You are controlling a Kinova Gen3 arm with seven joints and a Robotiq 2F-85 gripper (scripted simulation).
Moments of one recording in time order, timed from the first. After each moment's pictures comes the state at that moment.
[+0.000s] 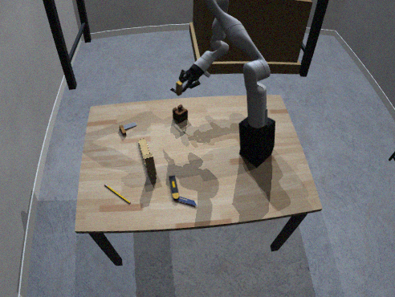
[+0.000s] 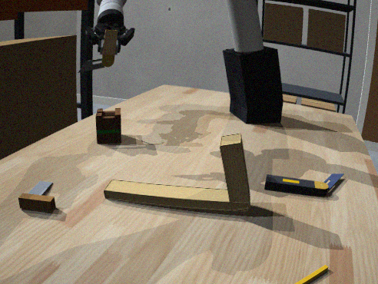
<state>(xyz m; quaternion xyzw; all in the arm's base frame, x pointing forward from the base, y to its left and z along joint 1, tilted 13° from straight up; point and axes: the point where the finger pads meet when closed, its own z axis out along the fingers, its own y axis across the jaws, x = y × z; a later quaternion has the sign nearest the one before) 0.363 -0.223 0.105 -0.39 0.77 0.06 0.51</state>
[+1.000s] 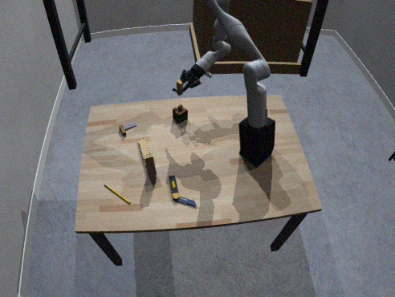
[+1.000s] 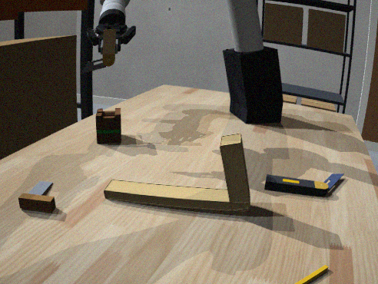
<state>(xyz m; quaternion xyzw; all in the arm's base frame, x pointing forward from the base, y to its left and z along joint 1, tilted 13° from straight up) 0.359 -0.225 0.105 -0.34 0.79 0.07 0.51</state>
